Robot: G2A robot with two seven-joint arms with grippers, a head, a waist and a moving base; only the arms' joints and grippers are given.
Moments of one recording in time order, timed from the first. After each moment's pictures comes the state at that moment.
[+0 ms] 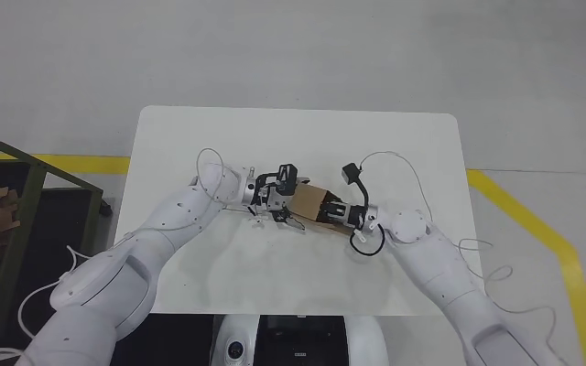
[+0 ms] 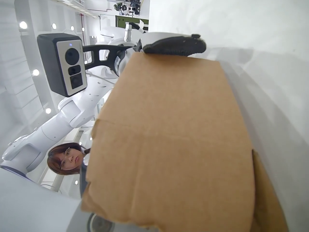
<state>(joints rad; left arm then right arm) 0.65 -1.21 -0.53 -0.78 1.70 -1.00 0.72 -0.98 -1.29 0.88 -1.00 0.27 -0.52 0.85</state>
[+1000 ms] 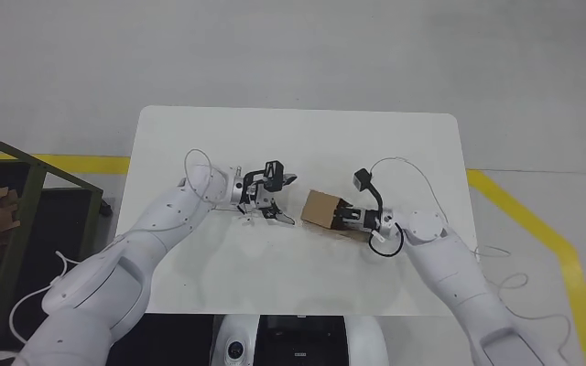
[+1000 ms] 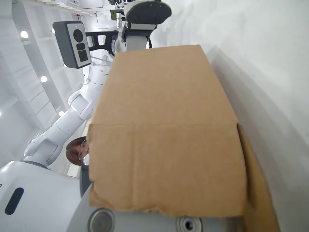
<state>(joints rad) 0.67 -1.17 -0.58 -0.75 1.71 -0.99 0.74 -1.00 -1.25 0.97 -0.96 0.35 -0.43 1.07</state>
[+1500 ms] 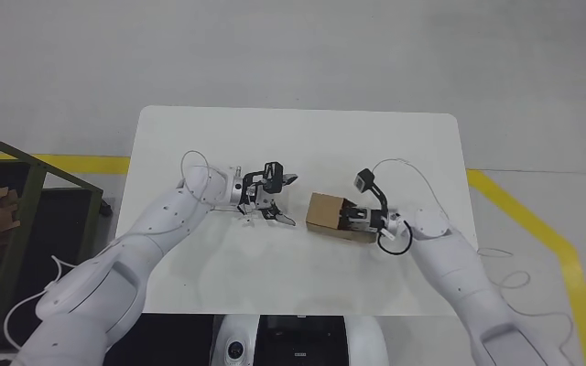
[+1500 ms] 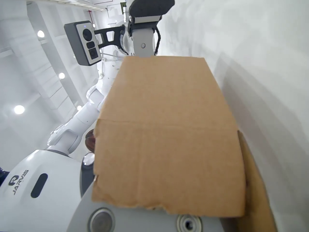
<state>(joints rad) 0.70 -1.15 -0.61 -0.82 1.71 -0.98 0.72 -0.97 -1.26 0.98 -0.89 0.51 -0.43 1.23</state>
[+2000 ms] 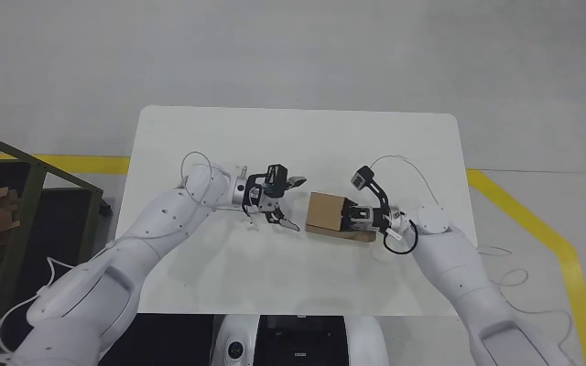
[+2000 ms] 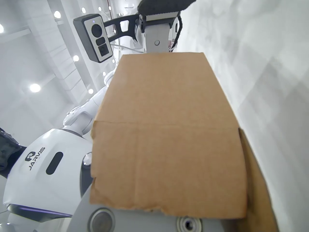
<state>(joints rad) 0.72 -1.11 -0.61 -0.98 1.75 -1.01 0.79 -0.97 -1.26 0.99 -0.92 0.61 -0.46 1.35</state>
